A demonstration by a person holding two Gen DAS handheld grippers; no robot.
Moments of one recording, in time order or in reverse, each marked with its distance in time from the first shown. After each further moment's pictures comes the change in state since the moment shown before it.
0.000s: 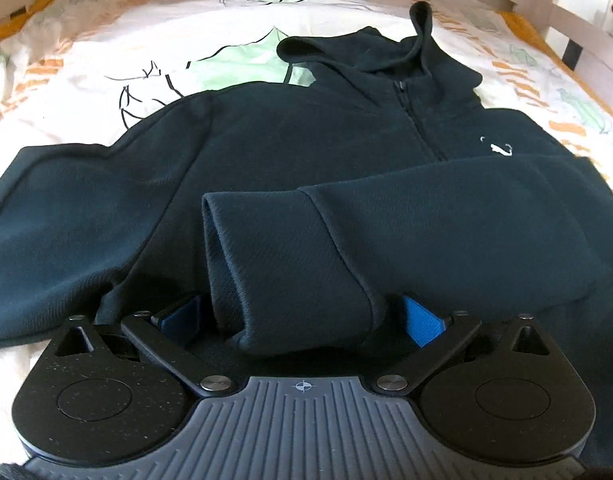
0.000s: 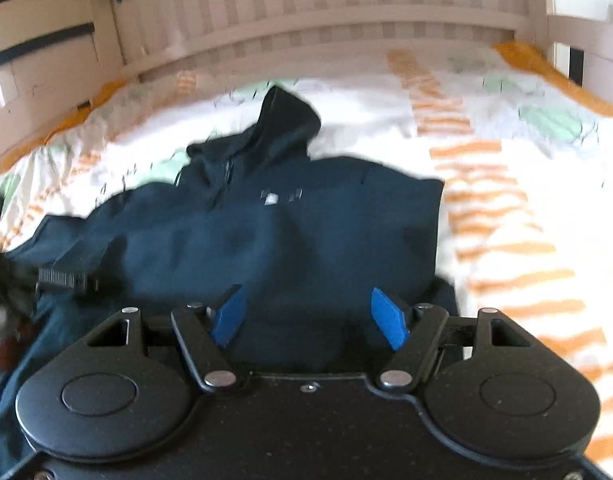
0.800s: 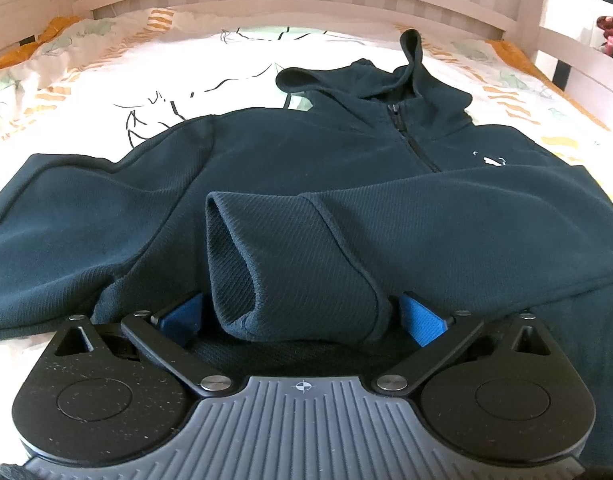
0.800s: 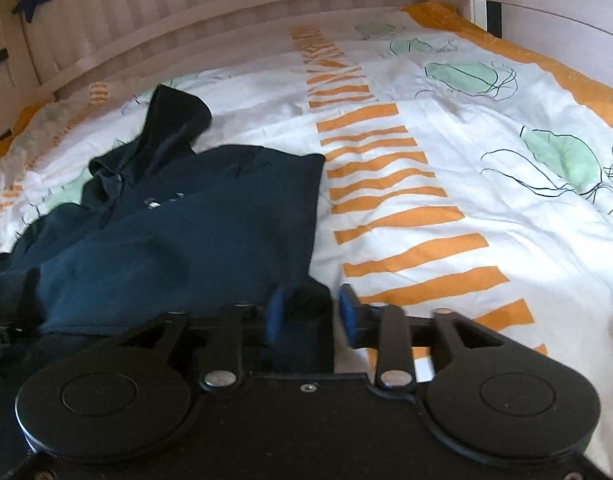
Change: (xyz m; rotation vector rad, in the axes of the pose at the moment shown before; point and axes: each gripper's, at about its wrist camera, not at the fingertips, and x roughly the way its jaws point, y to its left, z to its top) left arm -0.003 -0.004 -0.020 0.015 -0.143 0.008; right arm 0.007 -0.059 -0.004 0.165 0.058 -0.173
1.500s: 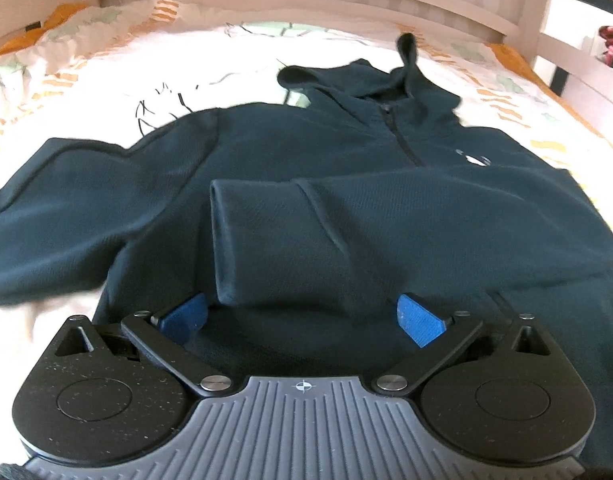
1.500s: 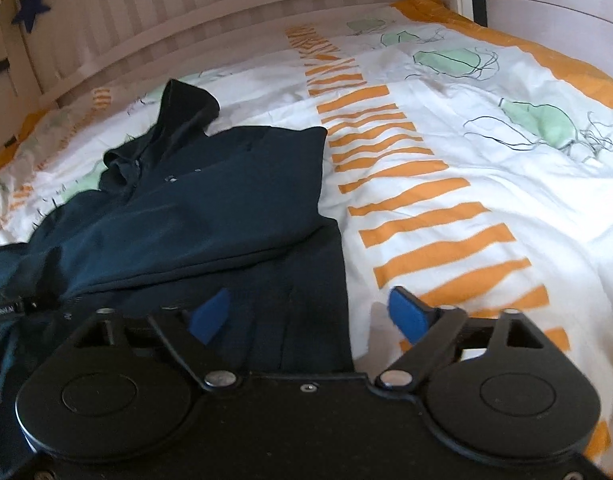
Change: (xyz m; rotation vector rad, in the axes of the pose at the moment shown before) left arm -0.029 0.000 -0.009 -0.032 0.036 -0.036; right arm -0.036 0.006 -0.038 0.053 0.001 0.004
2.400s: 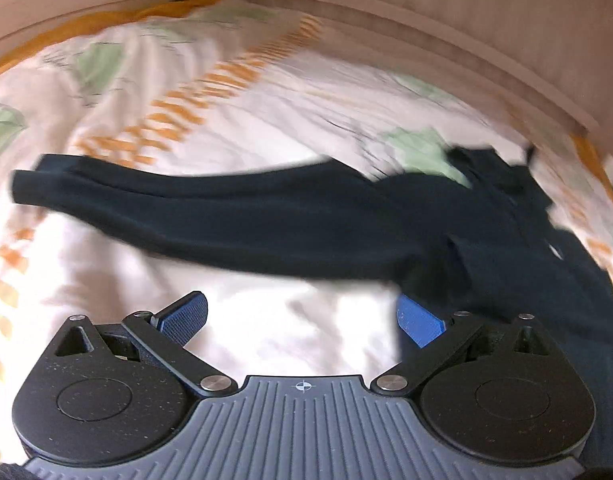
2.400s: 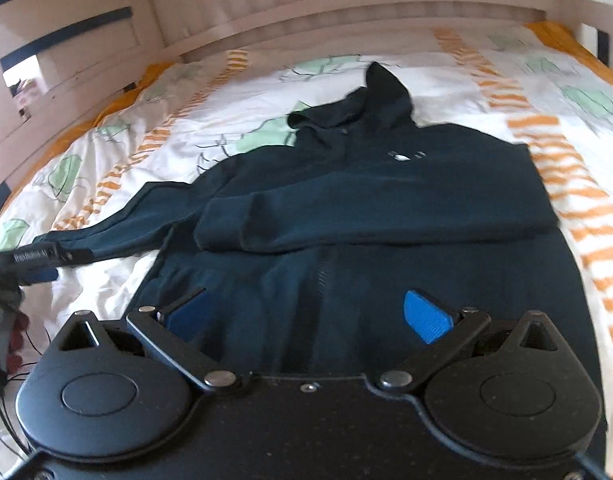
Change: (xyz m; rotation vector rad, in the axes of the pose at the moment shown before) left arm -0.132 0.169 -0.013 -0.302 -0.073 0.171; right arm -0.051 0.167 -0.028 -0.212 0.039 0.249
